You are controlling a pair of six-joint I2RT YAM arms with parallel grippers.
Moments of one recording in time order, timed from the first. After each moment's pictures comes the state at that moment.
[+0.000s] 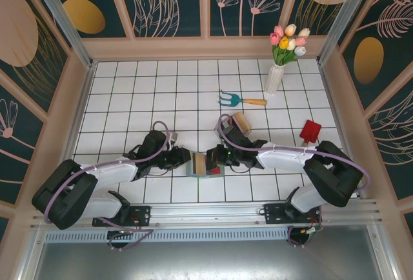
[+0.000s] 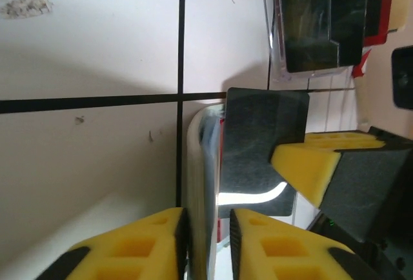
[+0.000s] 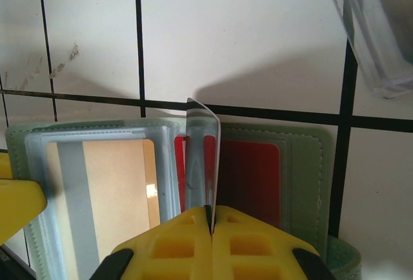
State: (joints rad) left arm -0.61 1.31 0.34 0.24 0.49 -1.02; right arm 0.88 1.47 0.64 -0.10 -0.17 0.94
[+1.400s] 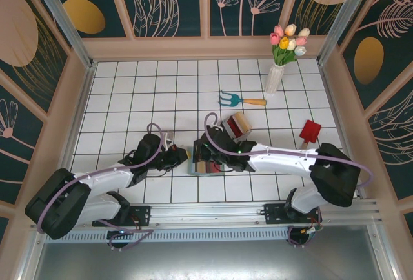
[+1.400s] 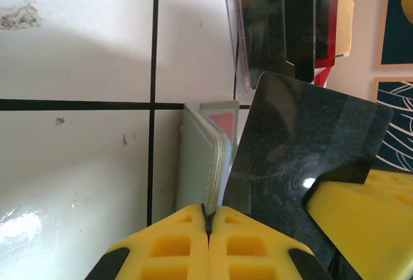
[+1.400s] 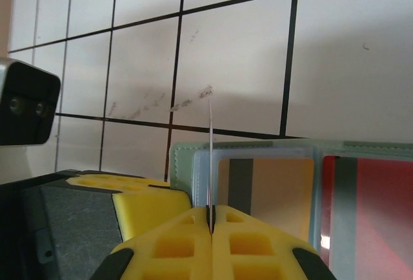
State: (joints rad) left arm -0.62 1.21 0.26 0.35 0.46 -1.13; right arm 1.09 1.47 0.84 -0.16 0.12 1.03
